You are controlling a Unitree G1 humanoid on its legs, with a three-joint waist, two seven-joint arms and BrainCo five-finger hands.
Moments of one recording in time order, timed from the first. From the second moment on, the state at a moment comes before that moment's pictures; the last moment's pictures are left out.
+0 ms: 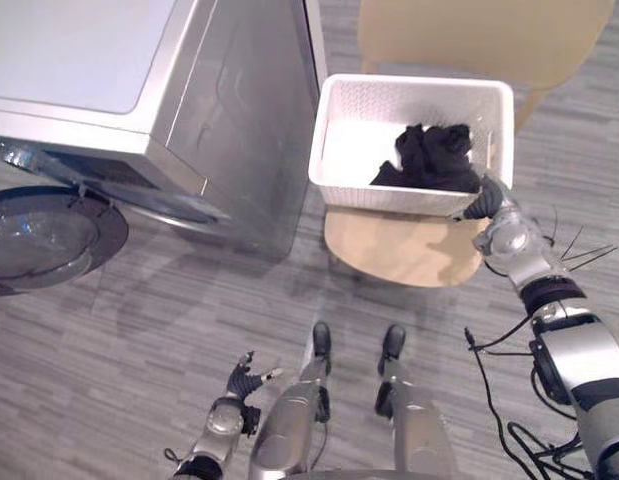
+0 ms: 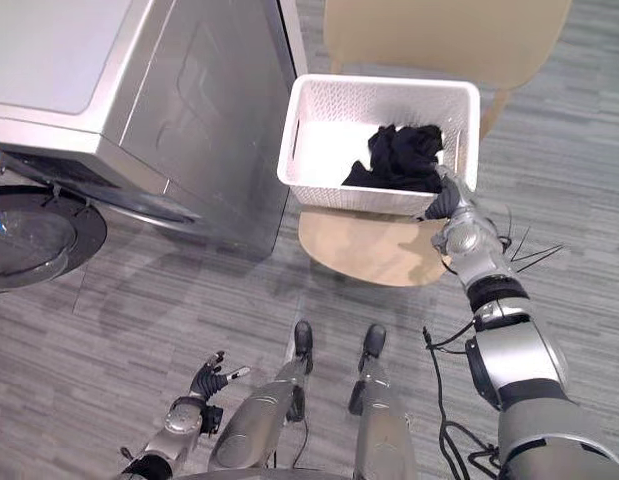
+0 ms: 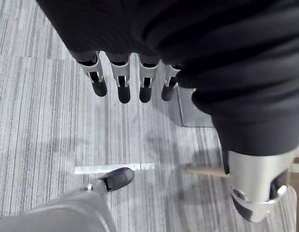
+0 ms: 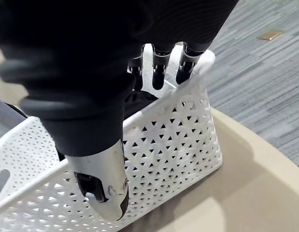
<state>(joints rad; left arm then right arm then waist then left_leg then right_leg) -0.09 0.12 -0.10 0.97 0.08 -0.20 0.13 -0.95 -0.60 0.25 1.10 -0.35 -0.12 -0.15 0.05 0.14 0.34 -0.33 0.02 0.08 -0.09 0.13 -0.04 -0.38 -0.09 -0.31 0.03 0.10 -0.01</state>
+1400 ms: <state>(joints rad) -0.16 0.13 -0.12 0.95 0.04 -0.21 0.14 -1.14 -0.68 0.25 0.98 -0.25 -0.15 -0.25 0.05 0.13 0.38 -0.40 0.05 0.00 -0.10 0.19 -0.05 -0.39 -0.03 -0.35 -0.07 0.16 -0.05</state>
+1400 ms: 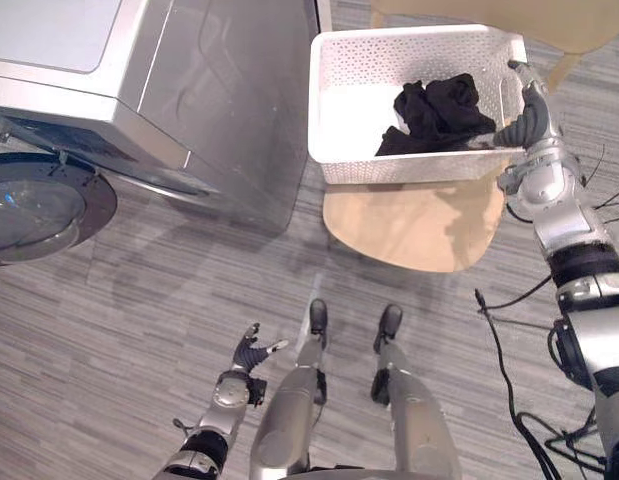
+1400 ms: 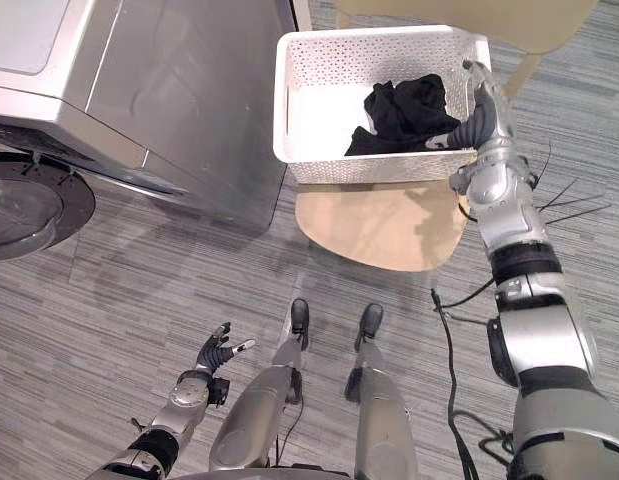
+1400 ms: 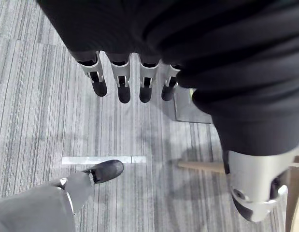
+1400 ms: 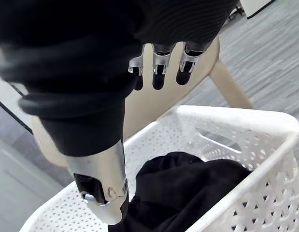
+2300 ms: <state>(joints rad) -0.24 0.15 -0.22 0.74 -0.04 -0.25 0.13 -1.39 -0.84 0.63 1.27 -0.19 -0.14 -0.06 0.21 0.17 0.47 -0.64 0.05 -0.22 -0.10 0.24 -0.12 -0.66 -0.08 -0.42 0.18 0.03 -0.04</state>
